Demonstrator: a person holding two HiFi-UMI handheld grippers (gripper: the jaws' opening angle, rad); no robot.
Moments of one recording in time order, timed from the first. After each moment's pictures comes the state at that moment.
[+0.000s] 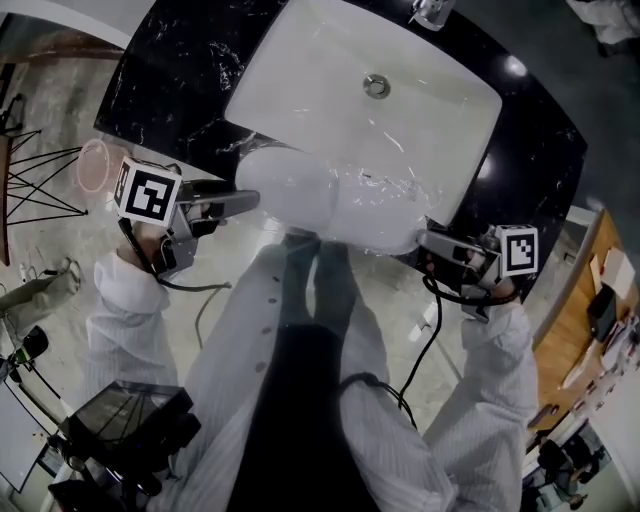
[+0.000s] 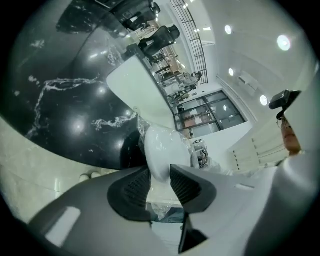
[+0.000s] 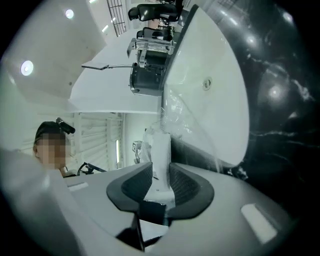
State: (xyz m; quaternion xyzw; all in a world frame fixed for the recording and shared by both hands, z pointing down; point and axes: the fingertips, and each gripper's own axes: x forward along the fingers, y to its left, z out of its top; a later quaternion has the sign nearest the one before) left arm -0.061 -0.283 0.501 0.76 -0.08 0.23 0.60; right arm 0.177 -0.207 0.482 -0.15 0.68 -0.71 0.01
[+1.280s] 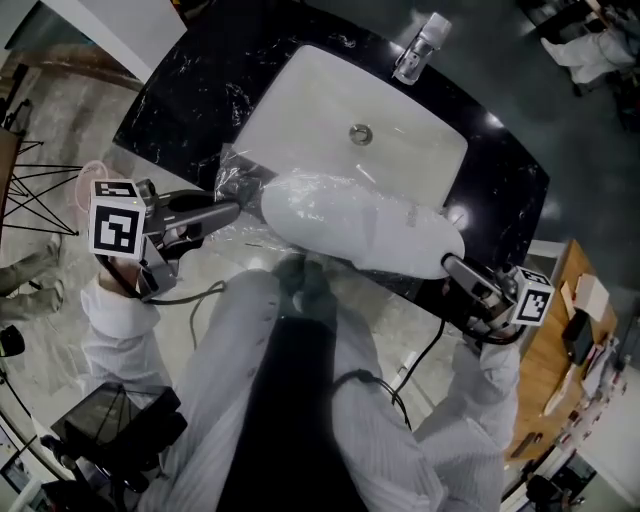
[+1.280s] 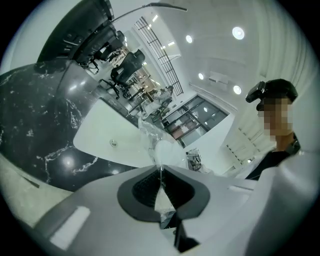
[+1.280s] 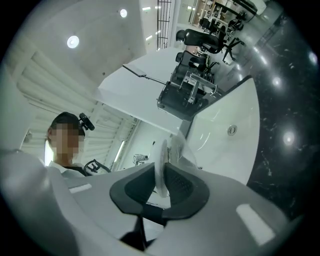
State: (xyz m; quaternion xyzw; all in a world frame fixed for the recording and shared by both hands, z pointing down) left arm -0.065 -0.302 0.378 0.86 -0.10 0.15 0.47; right arm 0.225 -0.220 0.367 -0.22 0.79 -0.56 0.09
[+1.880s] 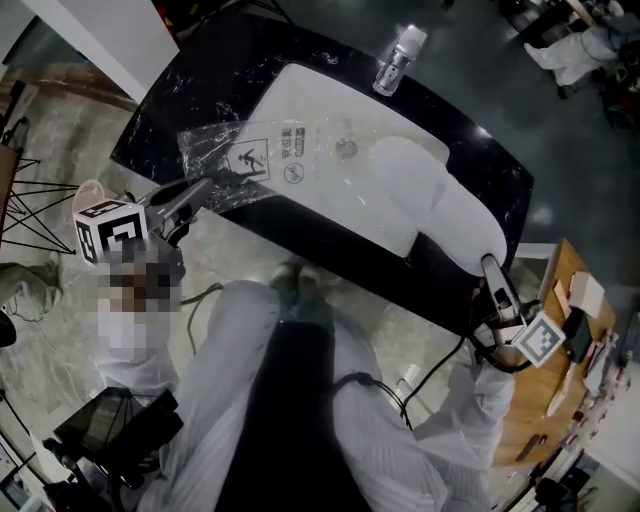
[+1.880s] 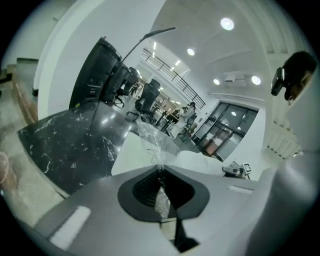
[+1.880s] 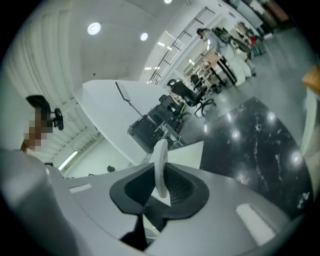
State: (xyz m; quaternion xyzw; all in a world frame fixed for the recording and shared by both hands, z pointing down) left arm -0.096 -0.353 0.366 0.85 -0.33 0.11 0.39; right arm 0.336 -0.208 0.337 -0.52 0.74 -0.42 0.06
